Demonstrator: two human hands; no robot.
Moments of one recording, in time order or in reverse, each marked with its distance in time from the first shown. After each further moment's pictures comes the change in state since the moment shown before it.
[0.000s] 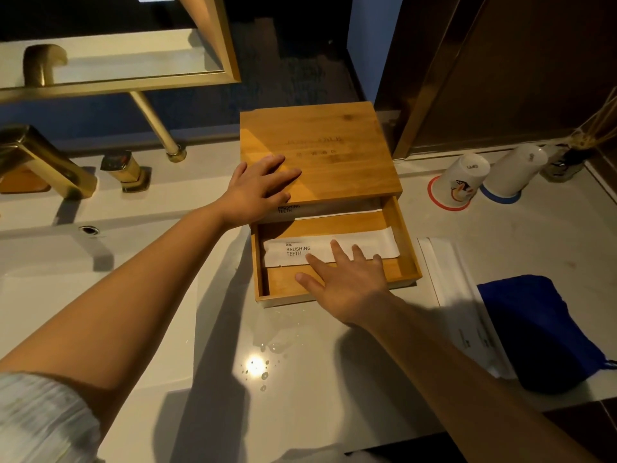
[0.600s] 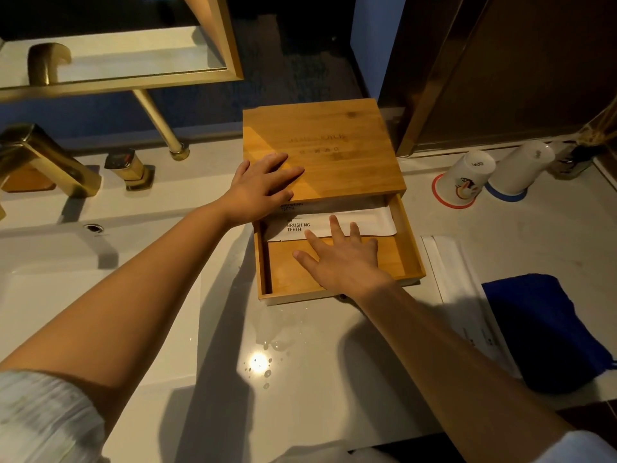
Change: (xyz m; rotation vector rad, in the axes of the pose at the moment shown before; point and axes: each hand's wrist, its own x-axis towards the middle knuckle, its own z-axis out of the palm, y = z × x) left_hand -0.002 0.005 -0.004 0.022 -0.004 -0.004; right_hand 0.034 -0.004 -0.009 0.041 0.045 0.066
